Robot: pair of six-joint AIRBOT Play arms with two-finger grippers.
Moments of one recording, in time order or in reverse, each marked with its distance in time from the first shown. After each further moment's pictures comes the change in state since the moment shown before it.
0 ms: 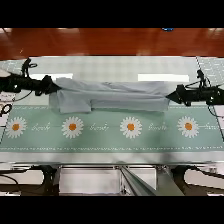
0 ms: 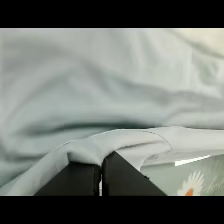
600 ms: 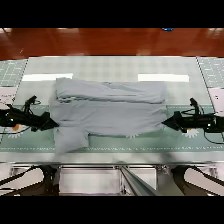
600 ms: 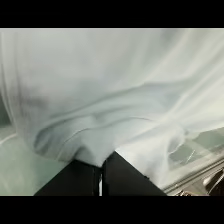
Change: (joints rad) left arm 0.191 0.250 -0.513 0.176 -0.175 0.142; right arm -0.129 0.180 -0.423 -0.023 0.105 -0.119
